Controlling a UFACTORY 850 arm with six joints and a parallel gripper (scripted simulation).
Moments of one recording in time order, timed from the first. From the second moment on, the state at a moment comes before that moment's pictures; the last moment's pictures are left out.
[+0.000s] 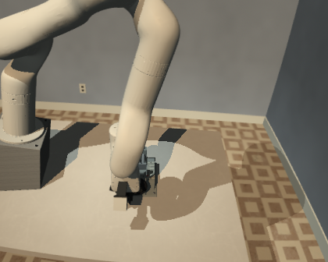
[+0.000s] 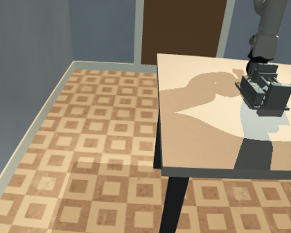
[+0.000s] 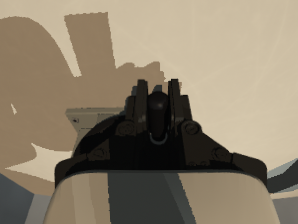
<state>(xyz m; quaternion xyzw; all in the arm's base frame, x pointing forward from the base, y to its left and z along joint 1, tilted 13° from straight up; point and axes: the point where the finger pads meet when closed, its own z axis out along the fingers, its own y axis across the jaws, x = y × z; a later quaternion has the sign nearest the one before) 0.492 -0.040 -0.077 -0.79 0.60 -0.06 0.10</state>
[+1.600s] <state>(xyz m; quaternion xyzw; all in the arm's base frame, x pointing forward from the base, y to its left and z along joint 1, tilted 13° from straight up) 0.528 -0.031 -0.019 -0.79 0.60 -0.06 0.10</state>
